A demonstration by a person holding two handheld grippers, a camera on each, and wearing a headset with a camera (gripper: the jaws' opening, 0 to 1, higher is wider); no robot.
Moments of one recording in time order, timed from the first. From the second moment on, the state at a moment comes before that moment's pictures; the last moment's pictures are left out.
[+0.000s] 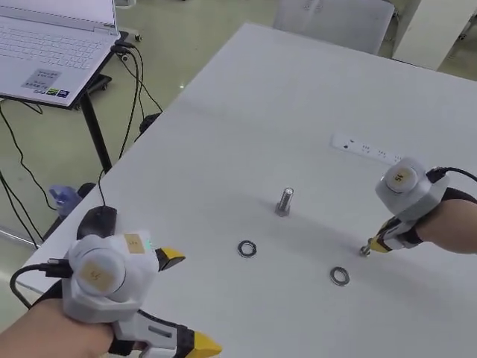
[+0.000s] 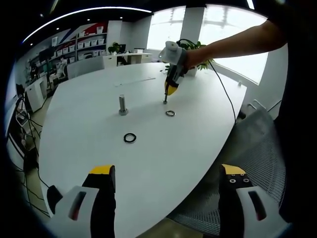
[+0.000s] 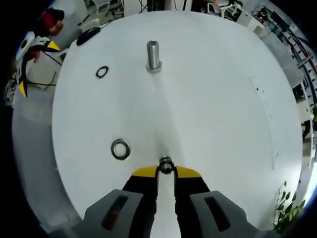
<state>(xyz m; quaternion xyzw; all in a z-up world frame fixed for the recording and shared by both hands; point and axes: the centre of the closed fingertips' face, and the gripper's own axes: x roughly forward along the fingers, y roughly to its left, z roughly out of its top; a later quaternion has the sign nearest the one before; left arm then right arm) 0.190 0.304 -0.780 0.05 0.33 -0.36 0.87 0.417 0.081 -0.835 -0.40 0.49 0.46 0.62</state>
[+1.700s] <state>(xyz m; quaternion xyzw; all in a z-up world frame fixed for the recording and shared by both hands) 0.188 0.308 -0.782 0.04 0.34 -0.36 0.87 0.418 0.087 -0.856 -0.41 0.48 0.47 0.61</state>
